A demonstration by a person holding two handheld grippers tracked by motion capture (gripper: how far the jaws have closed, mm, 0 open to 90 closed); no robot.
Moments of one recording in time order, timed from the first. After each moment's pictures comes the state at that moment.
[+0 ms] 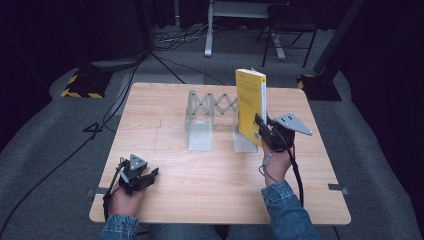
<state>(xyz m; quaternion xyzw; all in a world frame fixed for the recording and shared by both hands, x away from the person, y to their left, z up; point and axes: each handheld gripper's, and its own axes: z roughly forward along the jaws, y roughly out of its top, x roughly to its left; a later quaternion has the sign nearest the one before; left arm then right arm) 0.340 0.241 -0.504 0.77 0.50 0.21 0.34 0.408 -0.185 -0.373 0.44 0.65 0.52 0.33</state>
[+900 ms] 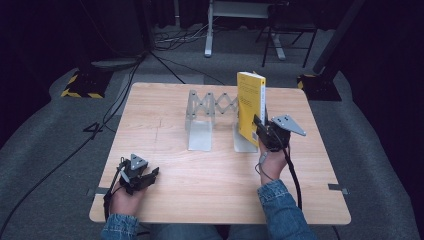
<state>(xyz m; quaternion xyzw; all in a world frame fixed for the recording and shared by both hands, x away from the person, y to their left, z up) 0.341 0.239 -0.504 0.77 0.50 0.20 0.34 0.422 -0.183 -0.396 0.47 0.63 0.52 0.34</state>
